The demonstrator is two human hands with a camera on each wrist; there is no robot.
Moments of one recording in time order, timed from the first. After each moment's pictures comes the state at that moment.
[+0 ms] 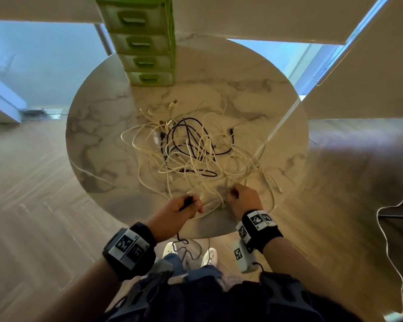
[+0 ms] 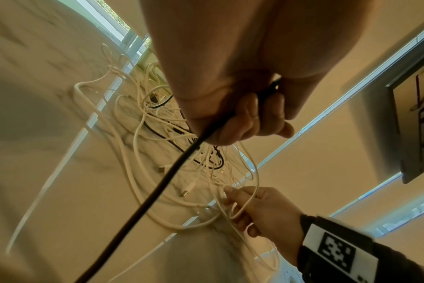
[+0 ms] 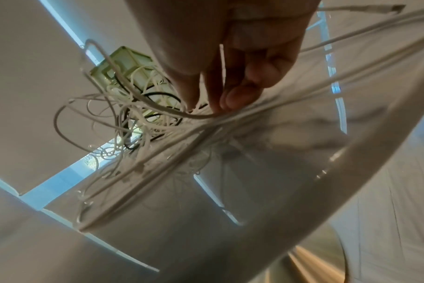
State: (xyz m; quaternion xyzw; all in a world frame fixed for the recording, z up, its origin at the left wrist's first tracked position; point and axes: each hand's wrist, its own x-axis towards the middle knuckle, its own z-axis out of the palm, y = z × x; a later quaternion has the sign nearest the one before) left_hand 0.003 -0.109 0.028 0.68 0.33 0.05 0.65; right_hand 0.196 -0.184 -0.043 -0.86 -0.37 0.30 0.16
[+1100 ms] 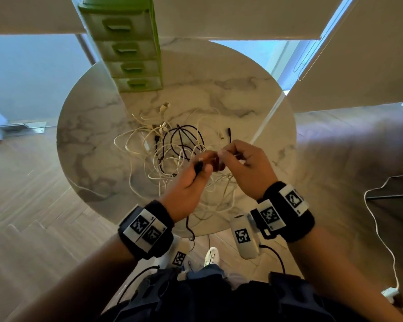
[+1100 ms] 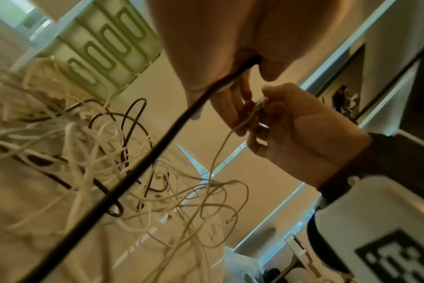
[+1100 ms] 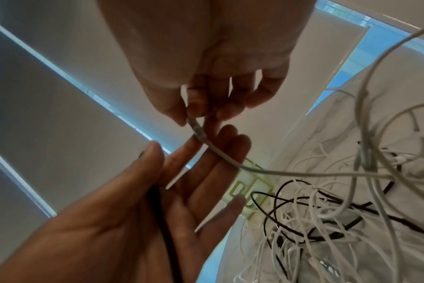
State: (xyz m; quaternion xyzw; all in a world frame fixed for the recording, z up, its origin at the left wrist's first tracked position) left_hand 0.033 -0.091 0.066 0.73 0.19 0.21 0.62; right_hand 0.173 -0.167 0.093 -0.73 -0.43 0.26 0.46
